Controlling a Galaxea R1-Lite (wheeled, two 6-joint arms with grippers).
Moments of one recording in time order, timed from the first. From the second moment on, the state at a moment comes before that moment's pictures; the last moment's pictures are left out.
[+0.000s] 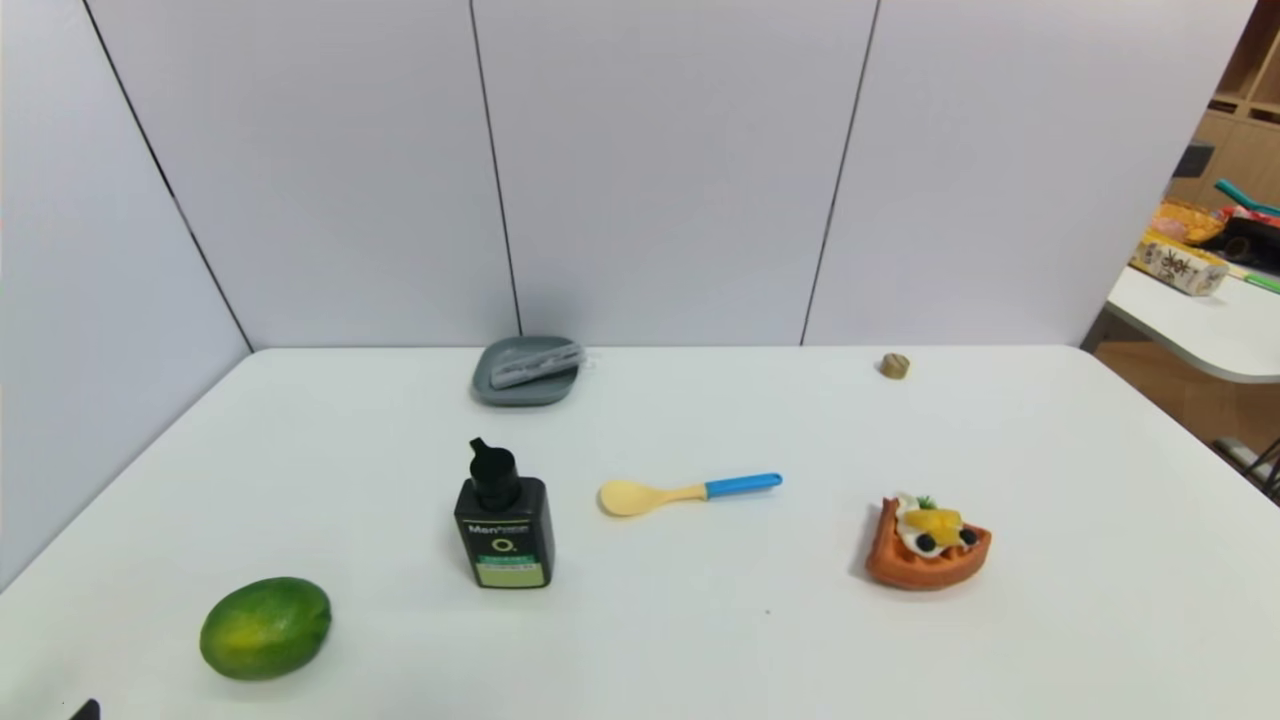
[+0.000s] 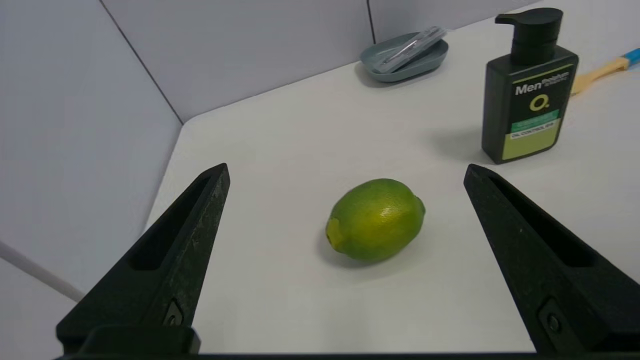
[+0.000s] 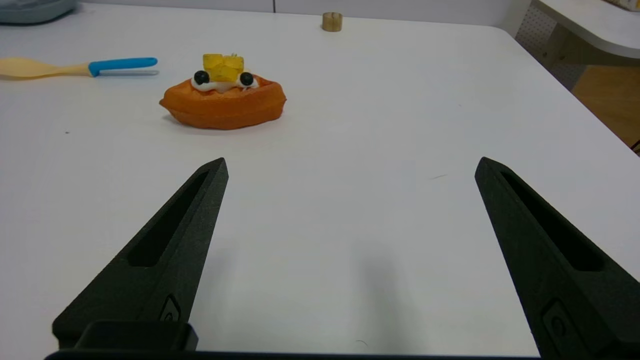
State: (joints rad) left arm -0.03 0.25 -0.20 -0.12 -0.10 0.25; right arm 0.00 0.00 0.00 0.00 0.02 -0.06
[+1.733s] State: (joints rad) left arm 0.00 0.00 0.00 0.00 -0.02 0.04; right arm 0.00 0.00 0.00 0.00 0.02 -0.06
